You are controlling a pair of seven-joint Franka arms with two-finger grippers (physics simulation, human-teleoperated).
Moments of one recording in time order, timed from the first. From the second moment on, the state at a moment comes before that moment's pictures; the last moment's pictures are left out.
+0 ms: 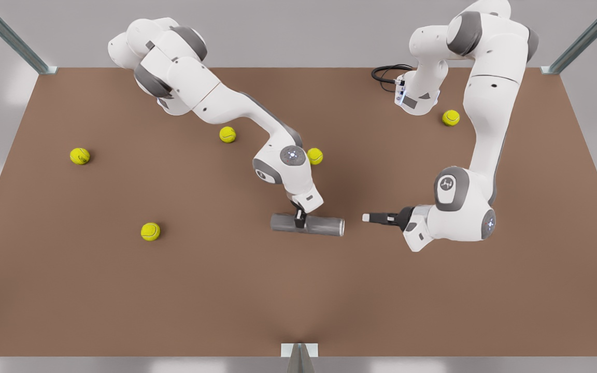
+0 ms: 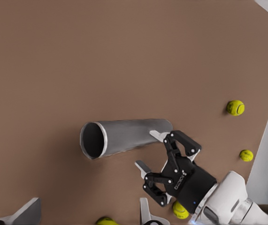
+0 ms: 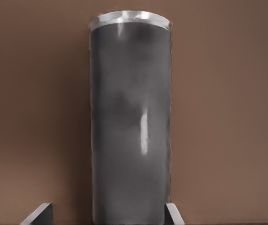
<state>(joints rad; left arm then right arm) -0.01 0.55 -0.27 -1.55 -0.64 1.89 -0.02 0.56 0.84 0.30 -1.42 -0.44 2.44 -0.34</state>
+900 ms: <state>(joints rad) -0.02 0.94 -0.31 -1.37 -0.74 2.06 0.34 -0.19 0.14 0.05 -1.45 0.00 1.55 -0.13</state>
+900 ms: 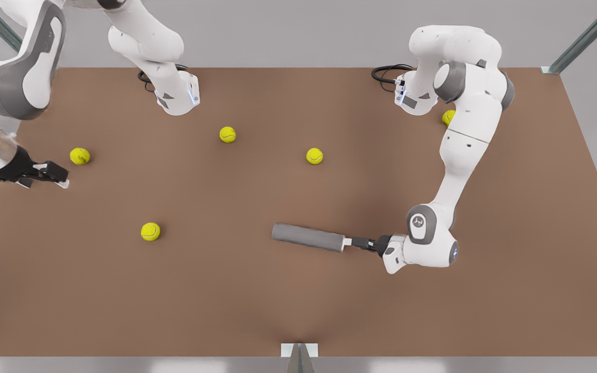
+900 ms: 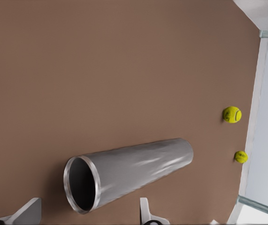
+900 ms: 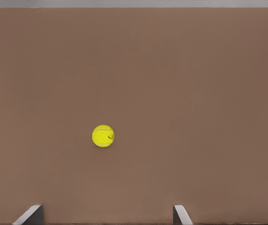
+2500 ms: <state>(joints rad) -0.08 1.01 -0.34 -1.35 -1.17 2.15 0.43 -0.16 0.22 0.07 -1.35 0.04 1.52 -0.12</state>
